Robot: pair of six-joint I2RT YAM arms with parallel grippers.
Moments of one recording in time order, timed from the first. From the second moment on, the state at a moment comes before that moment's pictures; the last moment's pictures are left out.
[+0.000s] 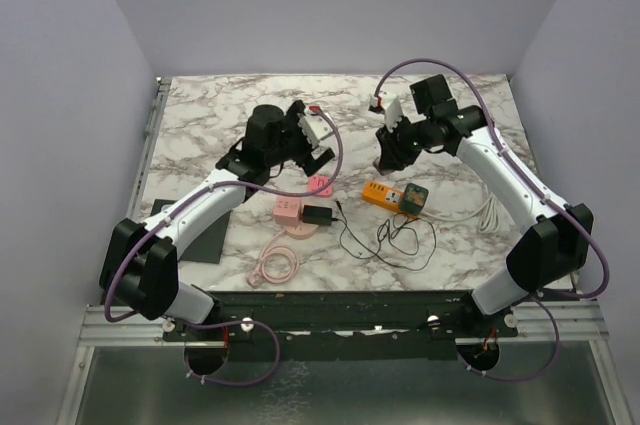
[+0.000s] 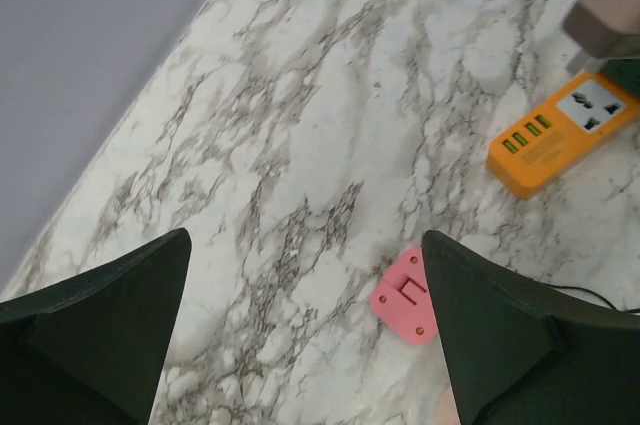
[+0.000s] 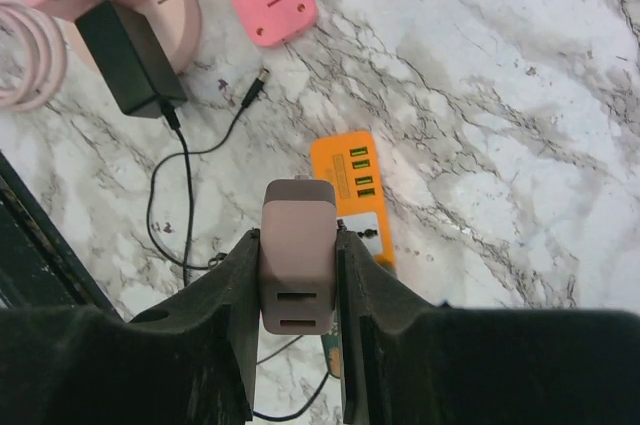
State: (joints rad) left arm -0.58 1.43 1.04 0.07 0.35 0.51; right arm 0.40 1.56 1.47 -0.84 -0.45 -0.40
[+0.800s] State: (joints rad) left arm -0.44 1.45 1.01 -0.07 0.35 0.42; right arm 0.54 1.81 1.57 -1.11 -0.15 -0.62
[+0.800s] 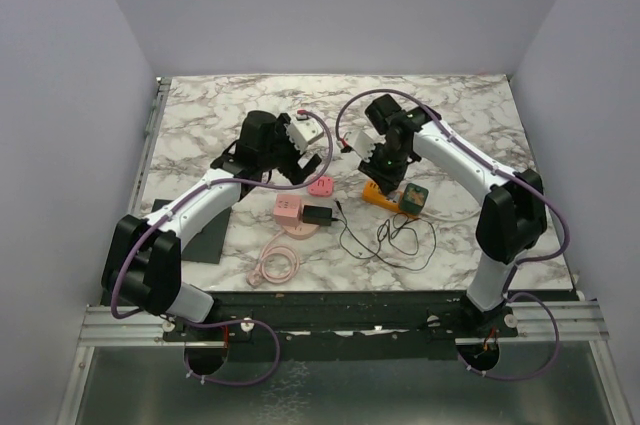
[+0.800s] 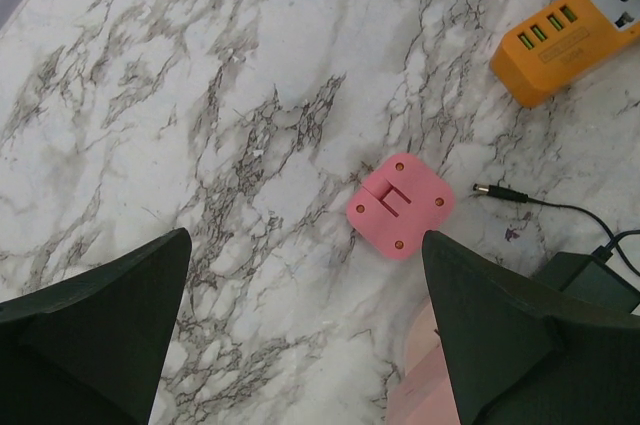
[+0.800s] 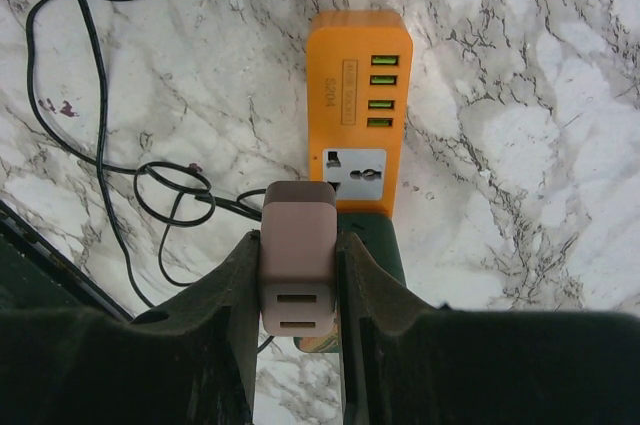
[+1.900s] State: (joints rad) left arm -0.44 1.45 0.97 -0.10 0.37 0.48; right arm 0.56 1.89 1.54 -1.09 -0.06 -0.64
